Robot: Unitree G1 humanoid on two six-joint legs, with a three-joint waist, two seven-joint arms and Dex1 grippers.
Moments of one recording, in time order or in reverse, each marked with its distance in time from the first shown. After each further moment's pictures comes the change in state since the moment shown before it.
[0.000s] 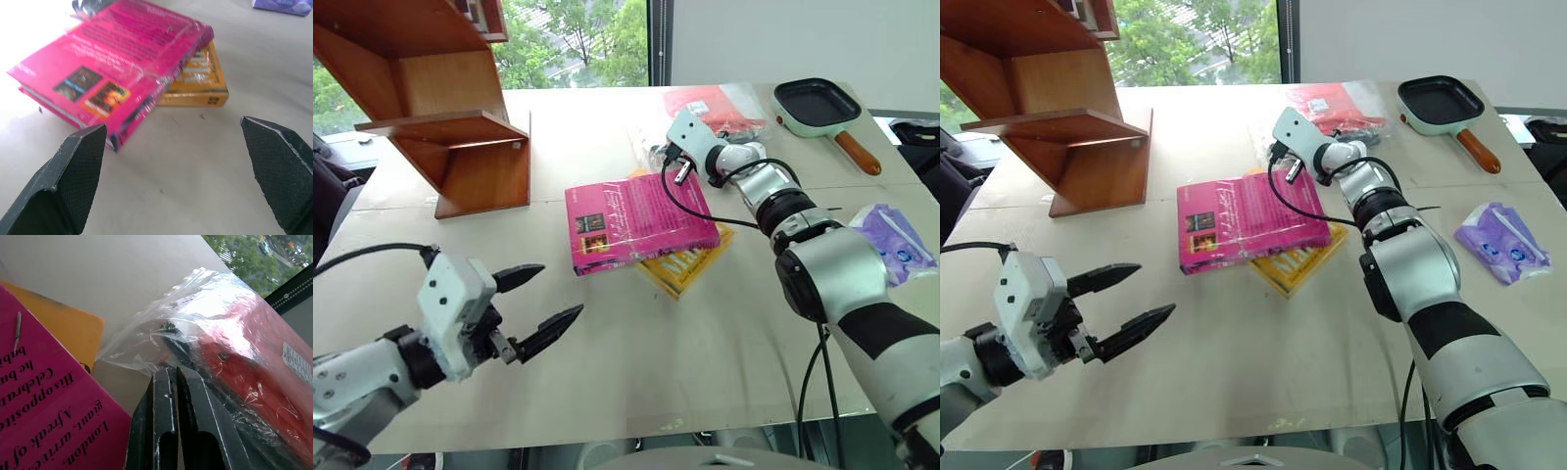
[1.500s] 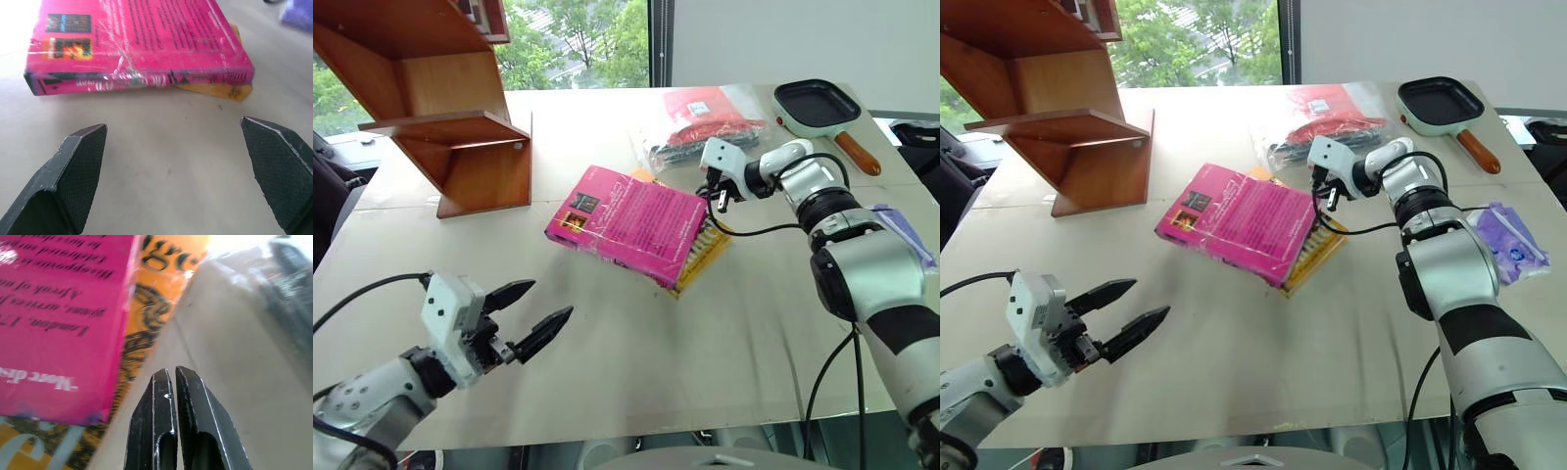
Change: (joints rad) left arm -0.049 -0.231 -0.193 0.169 0.114 -0.109 0.041; right arm 0.071 -0.222 -0.008 -0.086 0.049 -0.002 0.566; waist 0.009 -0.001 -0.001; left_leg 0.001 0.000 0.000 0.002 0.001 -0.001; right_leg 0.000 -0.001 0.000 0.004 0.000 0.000
